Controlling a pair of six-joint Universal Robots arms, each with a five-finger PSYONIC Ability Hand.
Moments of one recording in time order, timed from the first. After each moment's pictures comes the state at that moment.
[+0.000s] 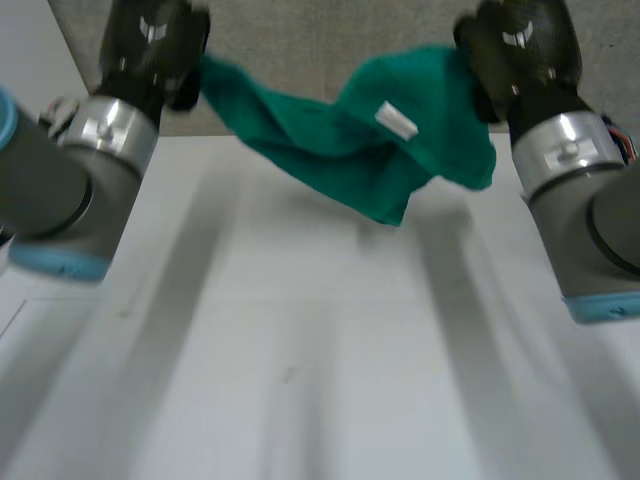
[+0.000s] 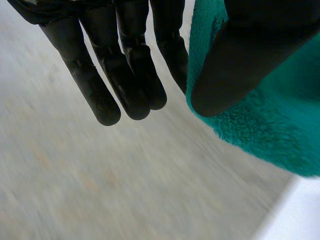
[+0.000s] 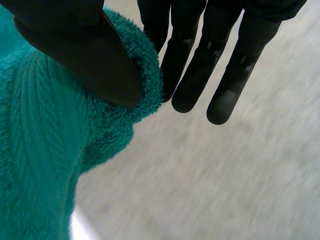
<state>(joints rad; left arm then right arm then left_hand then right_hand) 4.34 -1.88 -1.37 3.60 -1.44 3.58 1.98 -1.36 1.47 -0.43 1.51 2.64 1.14 1.19 1.19 1.20 0.97 1.09 1.15 1.18 1.19 0.99</state>
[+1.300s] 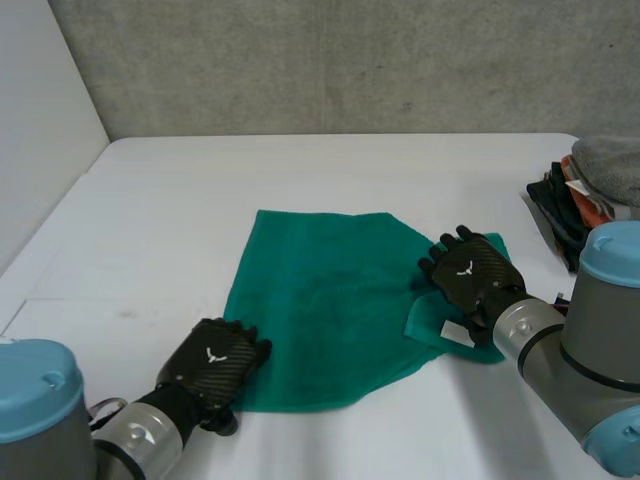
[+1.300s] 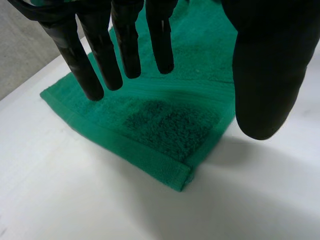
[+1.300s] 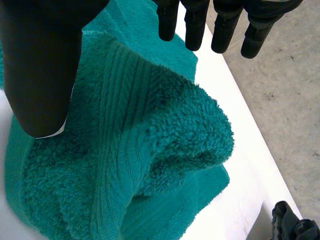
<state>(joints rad) 4.21 -1.75 -2.12 3.43 -1.42 3.57 1.95 -1.23 1.77 -0.18 1.42 2.33 0.47 0.47 0.47 0.47 0.30 0.22 0.21 0.20 0.20 0.04</state>
